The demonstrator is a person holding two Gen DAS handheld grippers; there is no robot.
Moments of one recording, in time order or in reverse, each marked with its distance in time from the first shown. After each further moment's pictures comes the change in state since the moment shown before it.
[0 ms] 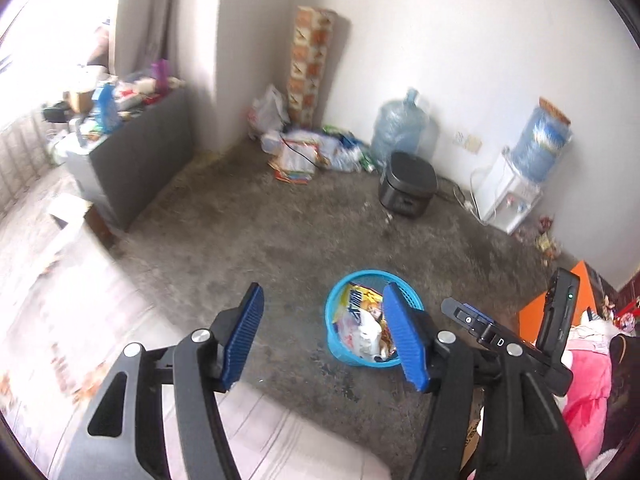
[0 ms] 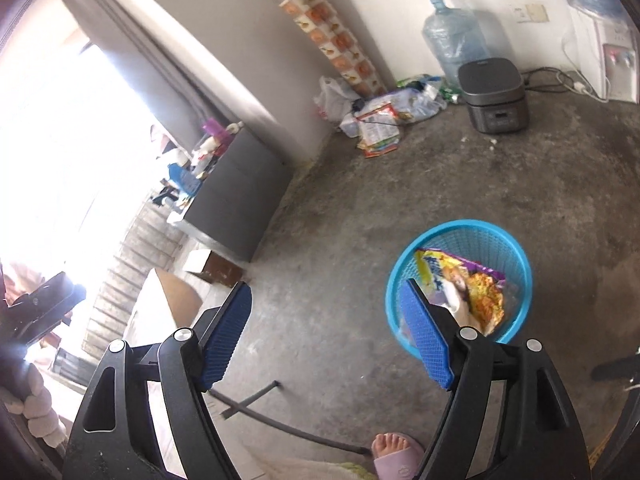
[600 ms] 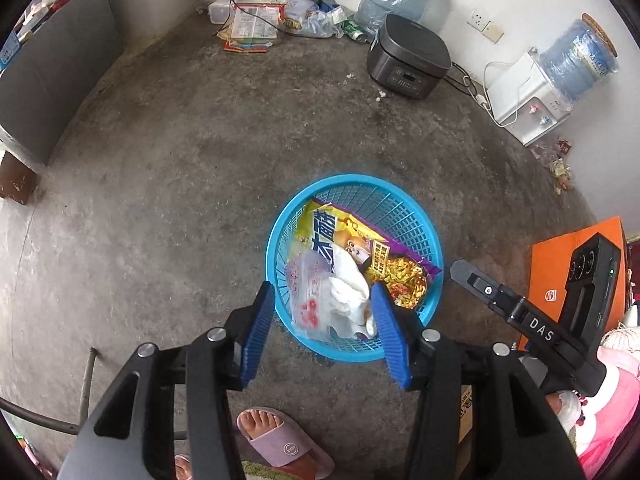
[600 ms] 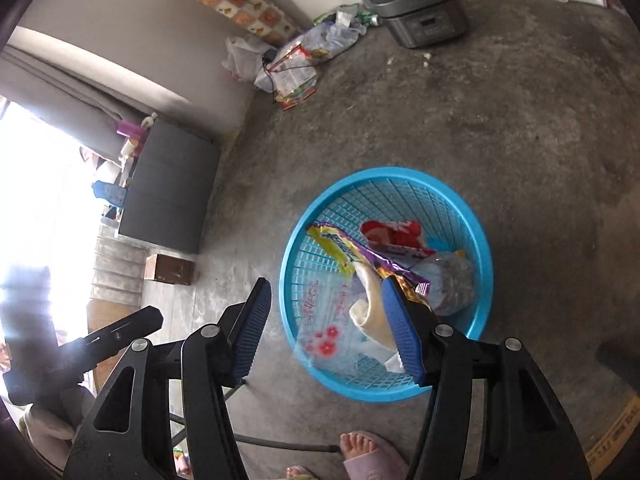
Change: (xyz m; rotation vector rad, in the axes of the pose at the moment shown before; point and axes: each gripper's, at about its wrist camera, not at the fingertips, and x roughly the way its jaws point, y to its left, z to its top) left arm 0.304 -0.071 -0.017 0.032 0.473 -0.082; right arm 0.089 -0.160 0.011 0.258 0.166 -0.098
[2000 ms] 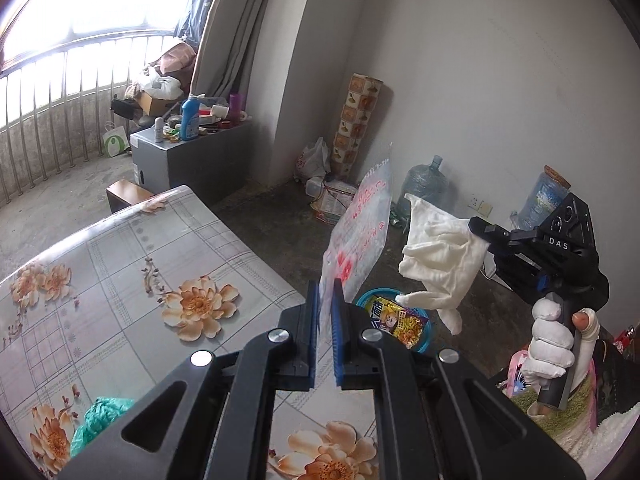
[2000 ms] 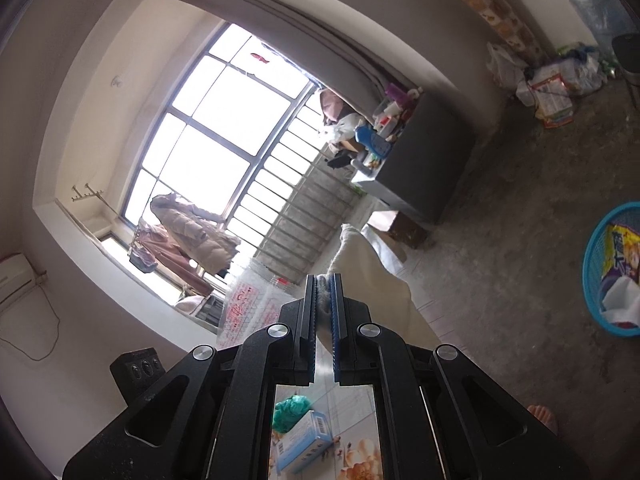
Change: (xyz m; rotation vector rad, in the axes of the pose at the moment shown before) left arm -0.368 0.100 -0.301 -0.152 -0.682 0.080; right arm -0.157 0.236 -0.101 -0.352 0.039 0.683
